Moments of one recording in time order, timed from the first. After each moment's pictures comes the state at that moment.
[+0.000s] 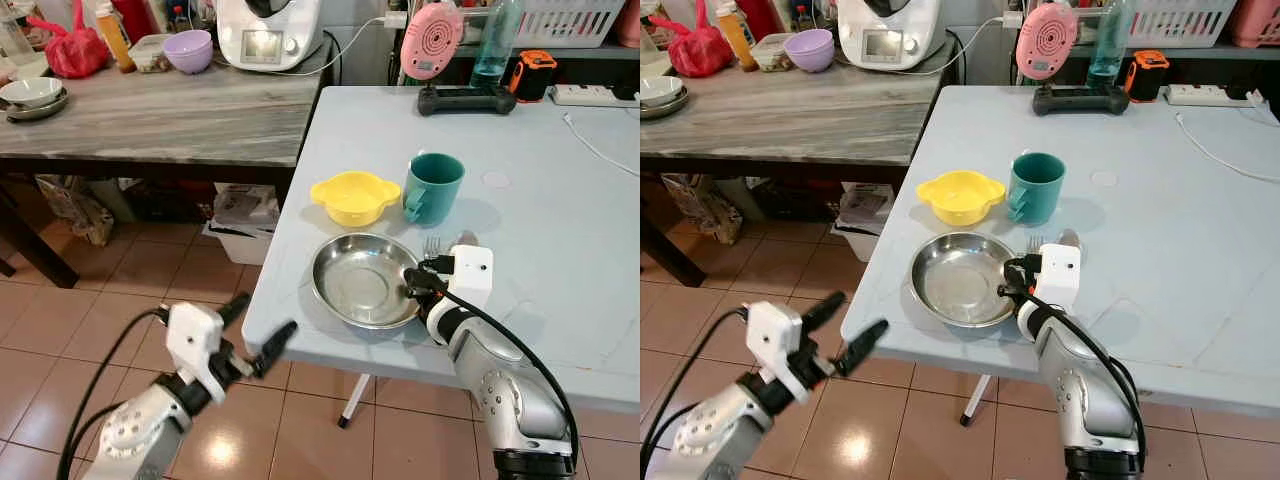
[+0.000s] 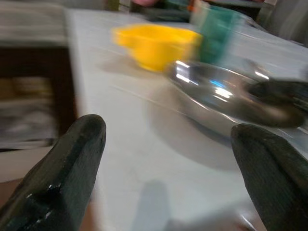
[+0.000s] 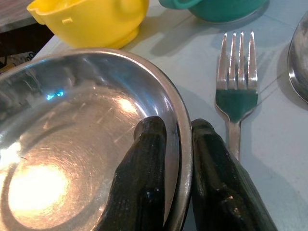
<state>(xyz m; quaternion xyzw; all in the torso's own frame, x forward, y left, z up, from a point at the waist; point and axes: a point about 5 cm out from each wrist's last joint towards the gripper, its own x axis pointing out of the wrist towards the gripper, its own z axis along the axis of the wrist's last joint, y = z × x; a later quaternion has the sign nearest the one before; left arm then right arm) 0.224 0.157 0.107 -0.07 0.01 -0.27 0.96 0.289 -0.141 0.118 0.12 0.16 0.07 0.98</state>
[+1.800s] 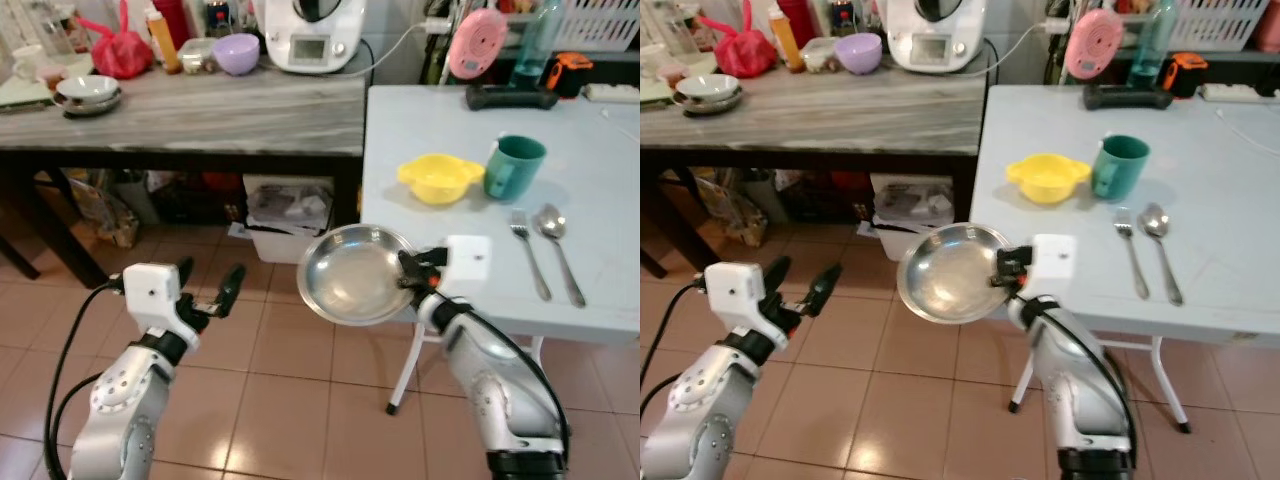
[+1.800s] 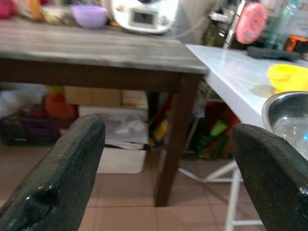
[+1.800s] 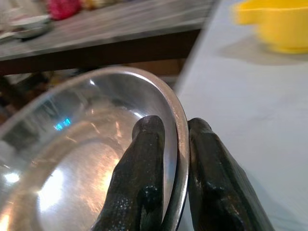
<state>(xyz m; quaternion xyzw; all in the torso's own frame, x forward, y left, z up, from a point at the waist) 0.260 0.187 0.114 -0.08 -0.01 -0.13 0.99 0.294 -0.127 0.132 0.10 0.08 0.12 0.98</state>
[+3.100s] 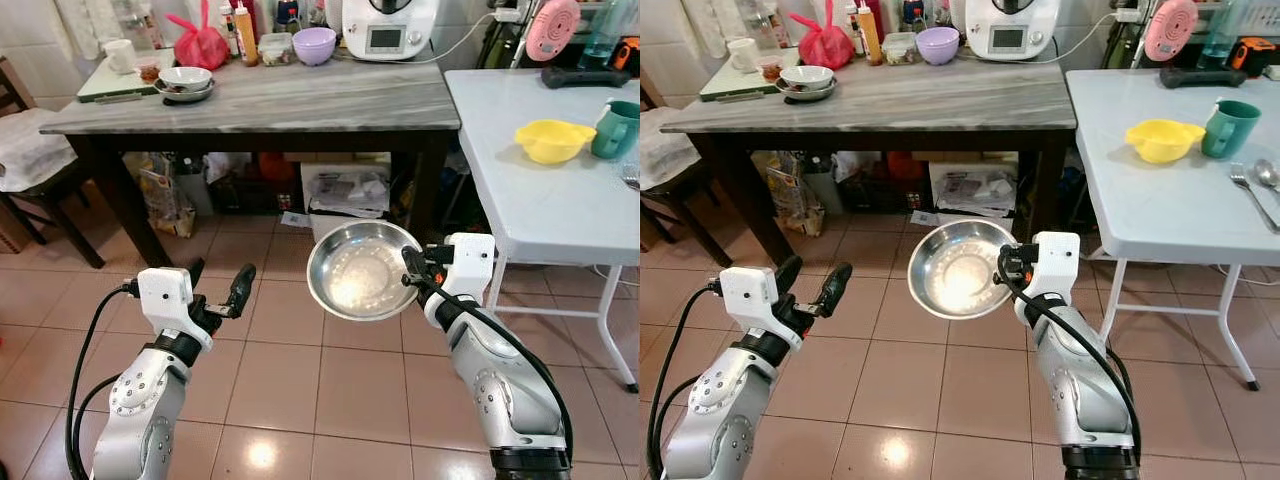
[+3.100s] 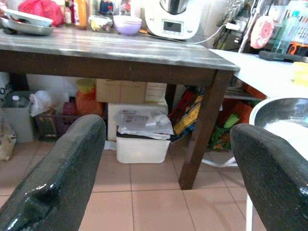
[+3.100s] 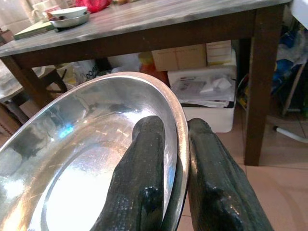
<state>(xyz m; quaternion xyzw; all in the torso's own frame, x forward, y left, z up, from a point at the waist) 0.262 0.171 0.108 -0.10 -0.02 -0.14 0.99 0.296 -0.138 0.131 0.09 0.07 0.10 0.99</state>
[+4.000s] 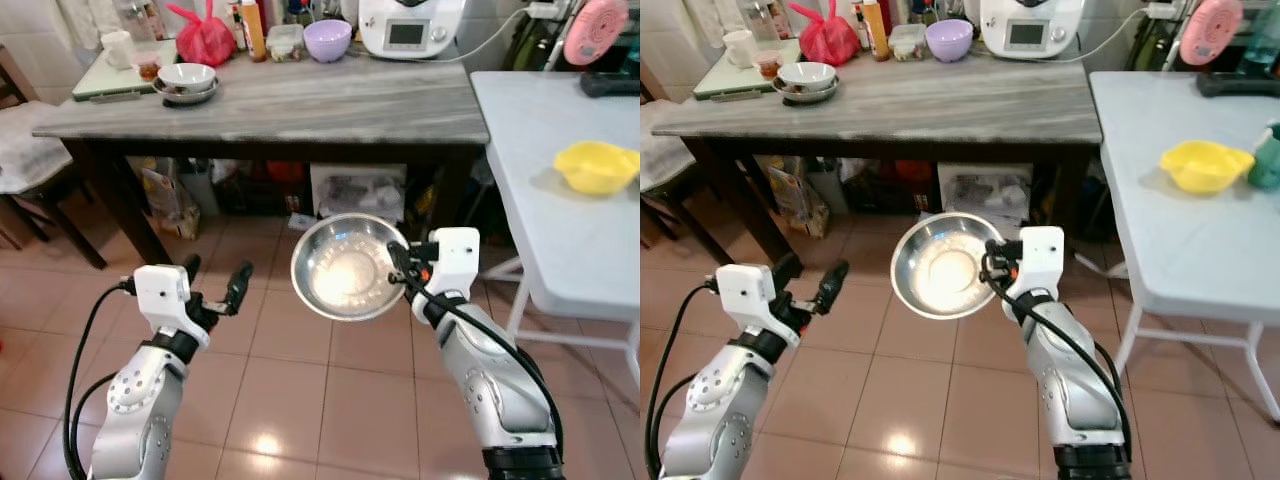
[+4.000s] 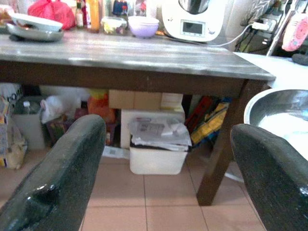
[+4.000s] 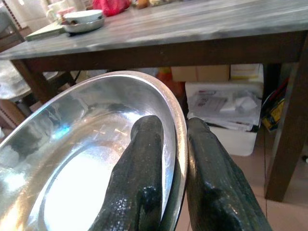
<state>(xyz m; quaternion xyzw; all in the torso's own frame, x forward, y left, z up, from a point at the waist) 0.264 0.171 0.108 -0.09 -0.03 -0.14 0.99 0.298 -0.130 0.137 0.07 0.05 0.12 0.99</state>
